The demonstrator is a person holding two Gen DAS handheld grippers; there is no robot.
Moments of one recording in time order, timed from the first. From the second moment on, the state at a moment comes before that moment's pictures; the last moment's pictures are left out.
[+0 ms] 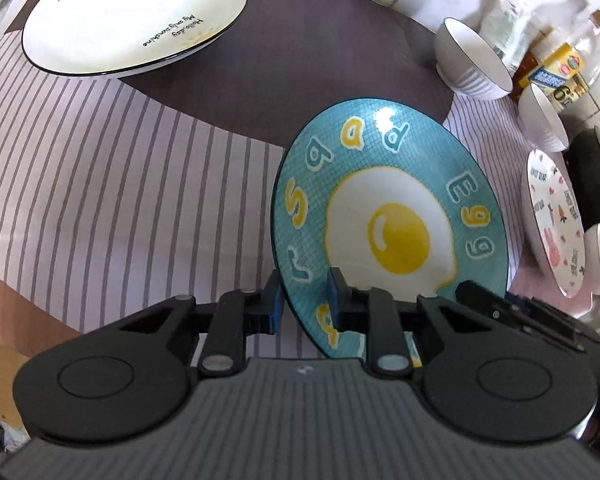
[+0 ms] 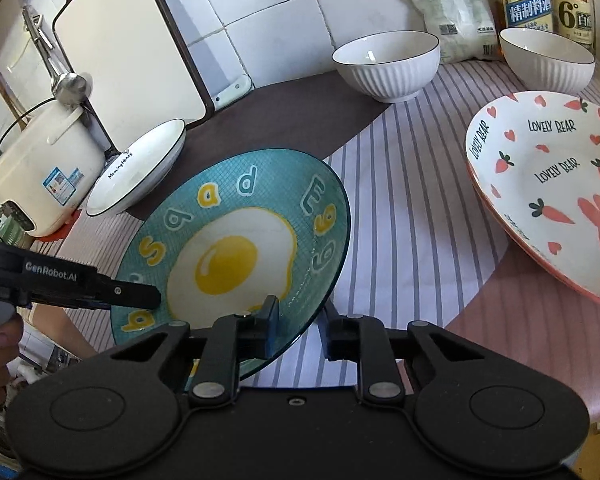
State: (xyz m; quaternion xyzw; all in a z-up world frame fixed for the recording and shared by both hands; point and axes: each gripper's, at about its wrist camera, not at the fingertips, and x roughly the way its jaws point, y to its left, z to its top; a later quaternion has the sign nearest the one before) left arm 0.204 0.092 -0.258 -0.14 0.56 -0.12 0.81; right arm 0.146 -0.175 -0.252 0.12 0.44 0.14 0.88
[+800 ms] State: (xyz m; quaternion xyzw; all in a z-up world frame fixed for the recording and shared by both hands) left arm 0.260 0.082 -0.206 -0.08 0.51 -0.13 0.84; right arm 0.198 -0.178 -0.219 0.10 0.40 0.18 0.89
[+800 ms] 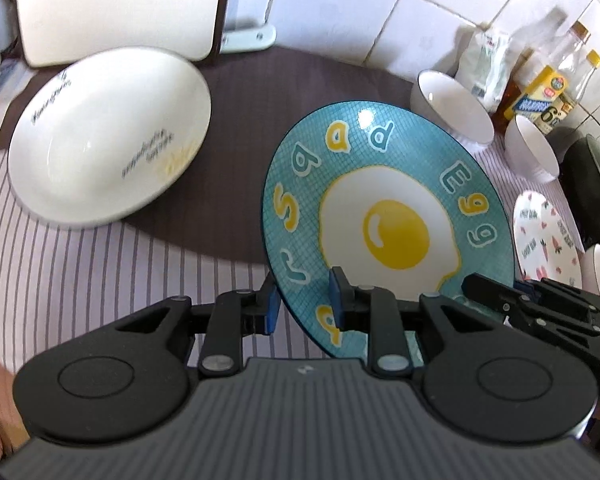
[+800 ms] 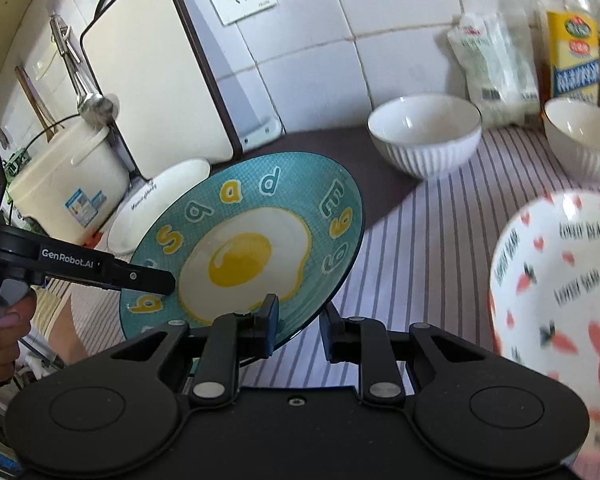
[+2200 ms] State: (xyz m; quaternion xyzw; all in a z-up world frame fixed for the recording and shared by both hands) left arm 0.268 0.016 -0.162 -0.02 0.55 -0.12 0.83; right arm 0.224 -0.197 -0.172 0.08 0.42 0.13 0.90
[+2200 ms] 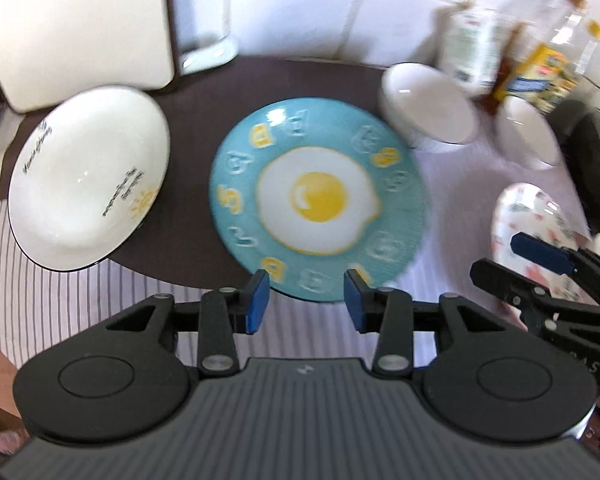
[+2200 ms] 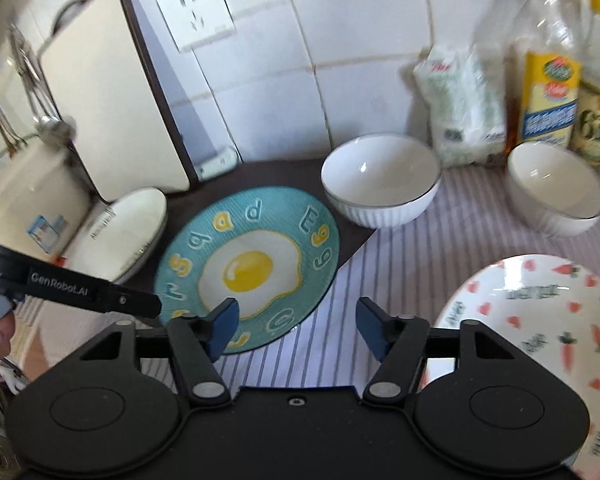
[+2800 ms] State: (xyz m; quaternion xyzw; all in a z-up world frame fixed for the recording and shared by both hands) left arm 0.193 -0.087 -0.092 0.04 0.51 -0.26 0.82; right arm 0.079 -0.285 -0.100 0.08 0.32 0.06 0.94
